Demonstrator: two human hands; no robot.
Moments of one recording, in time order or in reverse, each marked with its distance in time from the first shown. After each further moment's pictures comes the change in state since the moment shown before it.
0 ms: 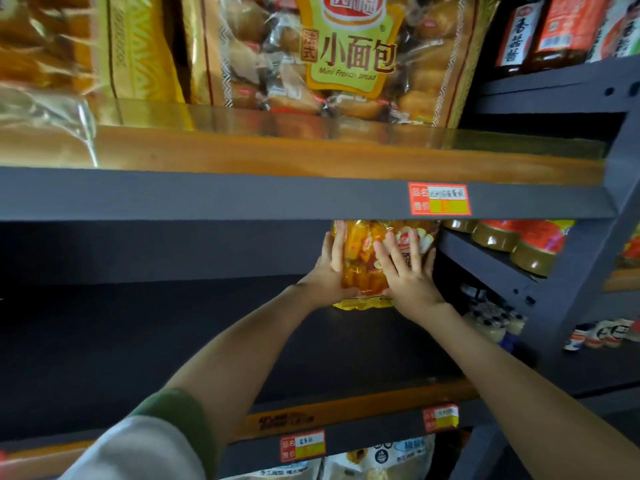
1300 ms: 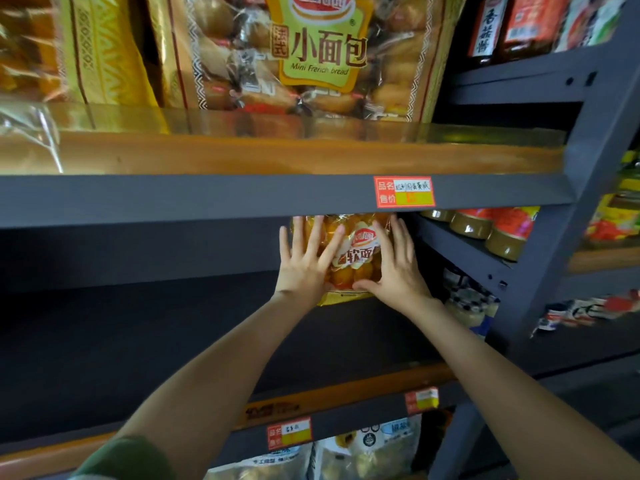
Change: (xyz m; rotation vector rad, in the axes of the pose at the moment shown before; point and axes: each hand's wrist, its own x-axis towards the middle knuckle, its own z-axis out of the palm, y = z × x) left_hand -0.028 0.018 -0.005 0.843 0.174 0.021; right_hand -0.006 -0.012 -0.019 0.549 0.101 0.207
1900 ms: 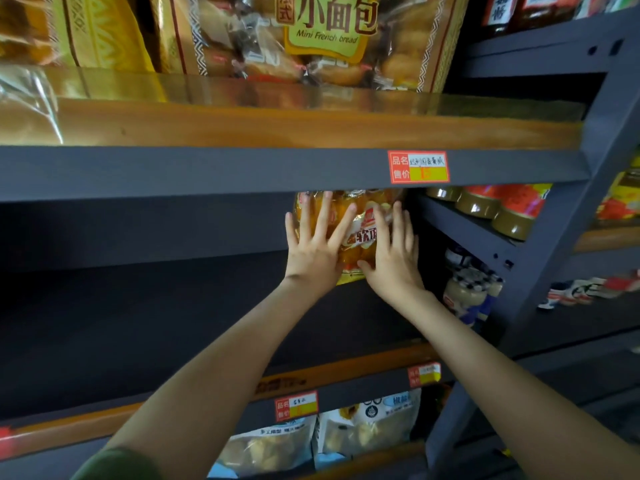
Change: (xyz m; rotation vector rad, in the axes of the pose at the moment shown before) left_hand -0.011 0.013 -0.006 -0.086 0.079 0.015; right_hand -0.018 -0.038 -0.005 -0.081 -0.039 0.153
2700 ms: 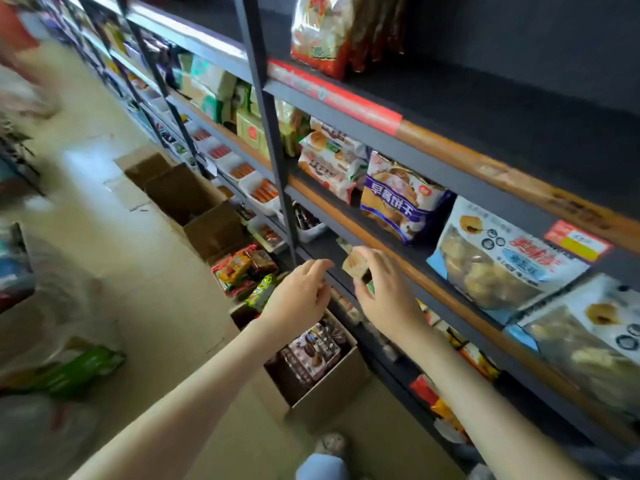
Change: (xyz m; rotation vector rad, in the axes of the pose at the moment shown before) left_hand -0.481 0.030 -0.088 -0.207 -0.193 -1.088; right_hand -0.322 -0.187 0.041 0.846 -0.841 -0.836
